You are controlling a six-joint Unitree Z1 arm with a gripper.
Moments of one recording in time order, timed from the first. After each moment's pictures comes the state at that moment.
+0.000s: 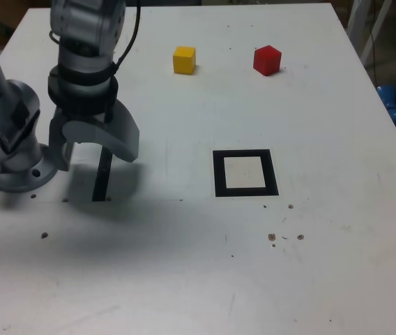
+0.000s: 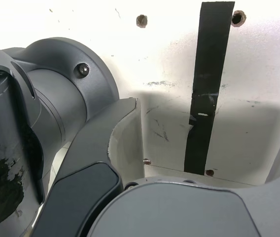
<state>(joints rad) -0.17 1.55 -0.74 1.03 0.03 -0.23</state>
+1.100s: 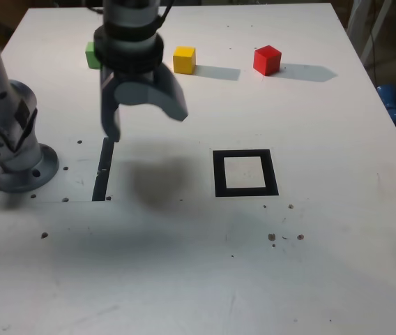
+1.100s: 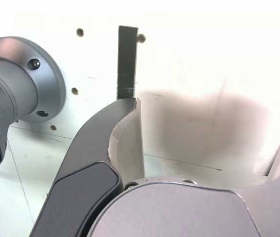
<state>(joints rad) -0.04 1.63 -1.09 1.21 0.08 -0.22</state>
